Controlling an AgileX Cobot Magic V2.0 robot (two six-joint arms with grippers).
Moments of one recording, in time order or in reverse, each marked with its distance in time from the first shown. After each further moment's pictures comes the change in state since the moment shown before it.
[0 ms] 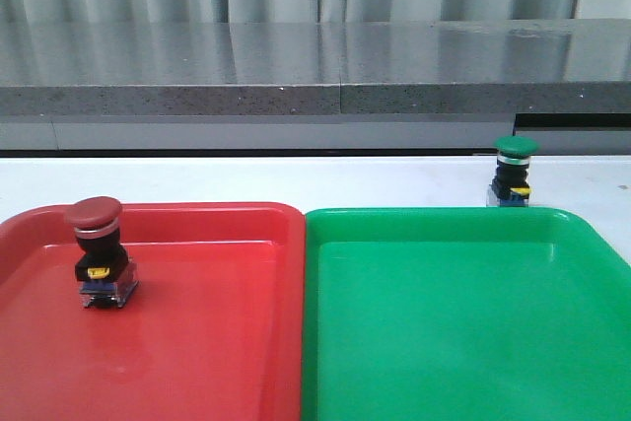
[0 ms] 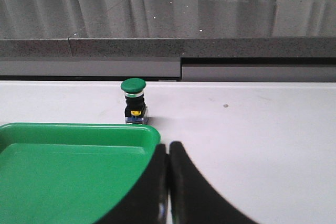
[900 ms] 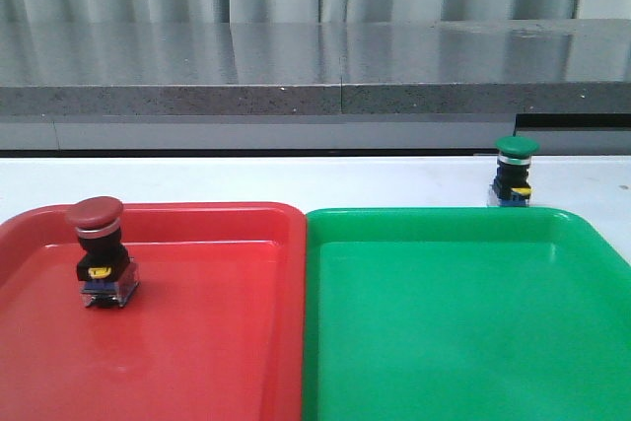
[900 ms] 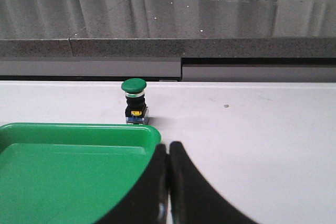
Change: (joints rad) left arm 0.027 -0.024 0.016 -0.081 -0.005 0.236; right arm 0.000 0.000 0.000 0.000 0.000 0.000
